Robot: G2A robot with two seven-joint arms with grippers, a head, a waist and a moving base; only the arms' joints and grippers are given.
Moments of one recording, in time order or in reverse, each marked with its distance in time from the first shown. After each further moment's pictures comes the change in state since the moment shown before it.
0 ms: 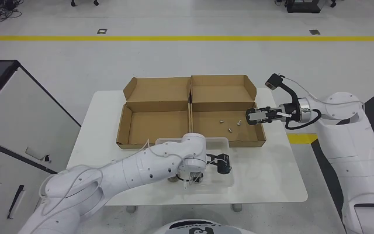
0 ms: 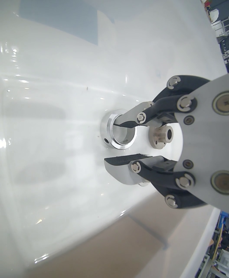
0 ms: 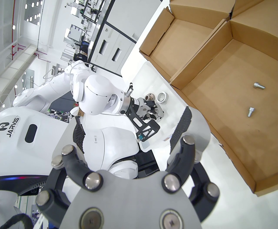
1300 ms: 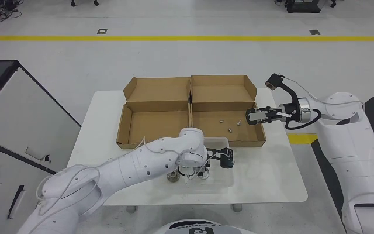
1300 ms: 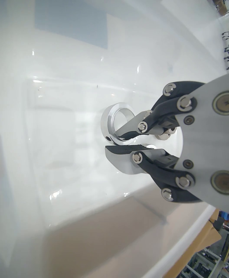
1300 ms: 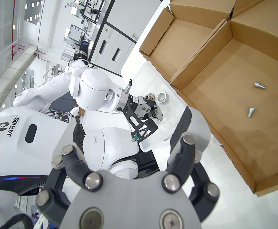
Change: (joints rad) left arm 0.001 0.024 -0.072 -0.032 0.022 -0.048 0.091; right arm 0.000 0.000 0.000 0.000 0.000 0.000 0.000
